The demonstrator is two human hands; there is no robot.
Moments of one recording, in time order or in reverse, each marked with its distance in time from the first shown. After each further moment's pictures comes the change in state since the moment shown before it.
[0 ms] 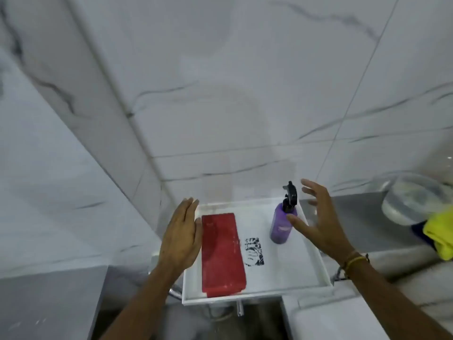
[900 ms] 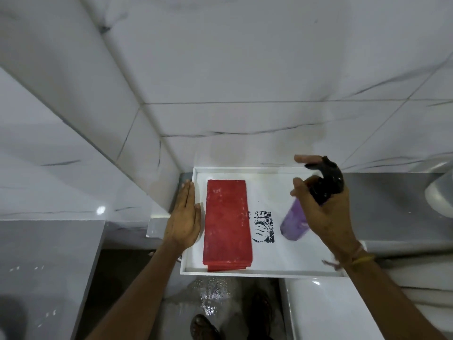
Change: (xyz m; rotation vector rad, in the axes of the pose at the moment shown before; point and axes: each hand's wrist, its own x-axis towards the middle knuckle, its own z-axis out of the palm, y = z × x) left_hand -0.021 -0.075 0.098 -0.053 -0.177 -0.210; right_hand 0.018 -0.006 0.058 0.272 0.062 0.048
